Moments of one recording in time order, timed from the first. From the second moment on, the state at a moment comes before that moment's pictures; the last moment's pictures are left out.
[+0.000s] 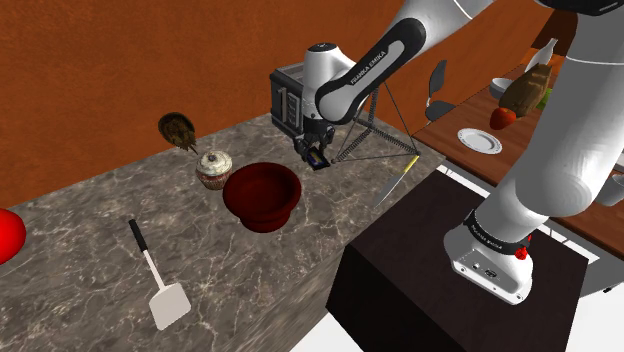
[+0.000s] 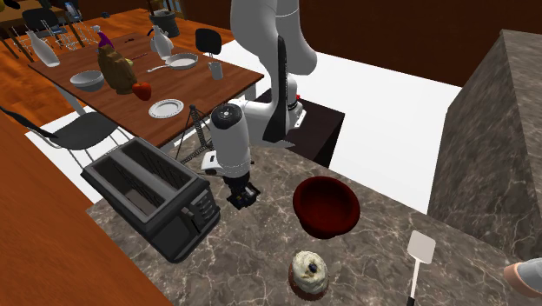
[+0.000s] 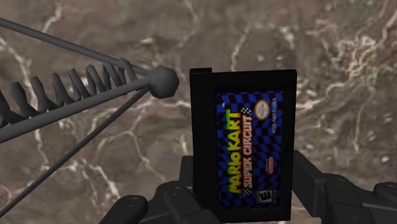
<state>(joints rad) 0.06 0.28 0.21 -2.26 -0.12 2.53 0.55</state>
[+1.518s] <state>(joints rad) 0.04 0.09 0.23 -2.21 -0.05 2.29 0.50</state>
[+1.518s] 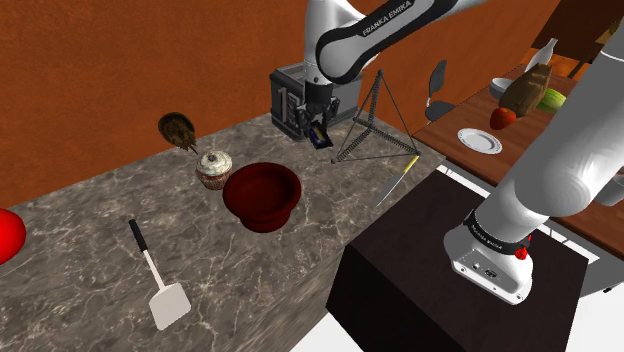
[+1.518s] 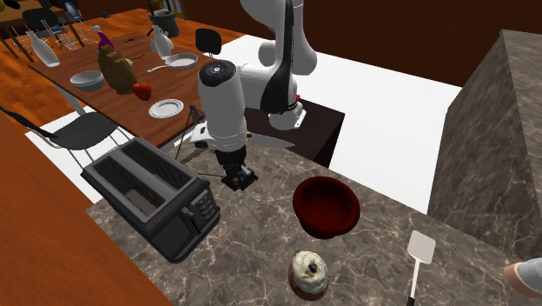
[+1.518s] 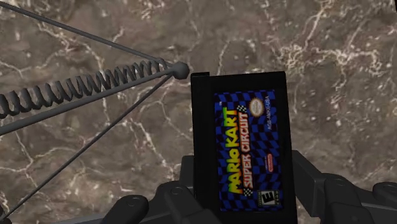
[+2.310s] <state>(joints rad) 0.04 0.01 0.23 -2.14 -0.02 2.14 0.48</state>
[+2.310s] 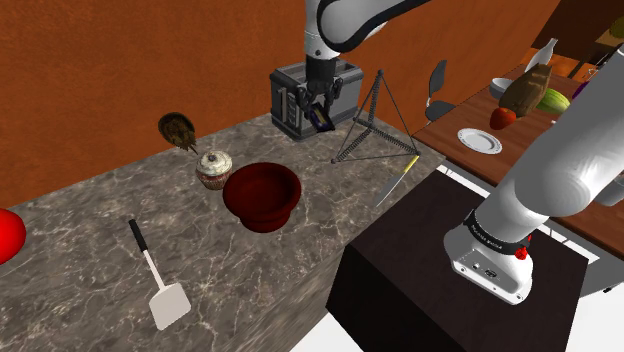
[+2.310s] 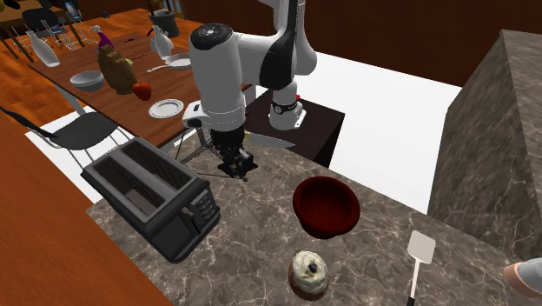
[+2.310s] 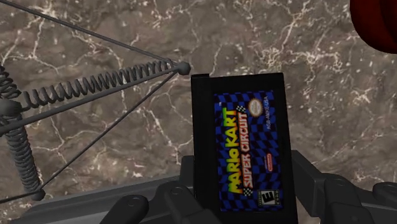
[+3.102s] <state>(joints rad) 0.16 0.05 0.35 -2.07 -0.03 2.10 0.72</state>
